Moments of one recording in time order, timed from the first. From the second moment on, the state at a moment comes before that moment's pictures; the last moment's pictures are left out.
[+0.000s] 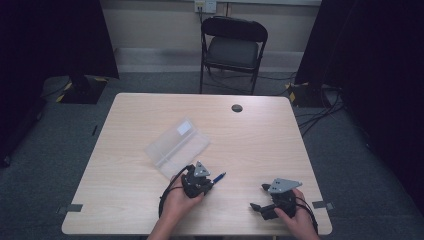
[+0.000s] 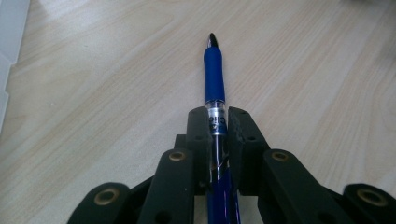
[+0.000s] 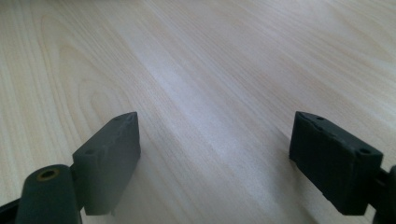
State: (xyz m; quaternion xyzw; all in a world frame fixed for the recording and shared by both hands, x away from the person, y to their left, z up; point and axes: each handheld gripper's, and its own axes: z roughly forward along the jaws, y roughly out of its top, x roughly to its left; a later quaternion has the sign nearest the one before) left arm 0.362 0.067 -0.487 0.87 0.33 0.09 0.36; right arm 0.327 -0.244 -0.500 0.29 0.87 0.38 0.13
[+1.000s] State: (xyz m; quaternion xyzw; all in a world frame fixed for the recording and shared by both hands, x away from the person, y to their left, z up) left arm 0.367 0.085 -0.457 0.86 0.33 0.08 0.39; right arm 0.327 -0.244 -0.500 0.29 0.87 0.38 0.13
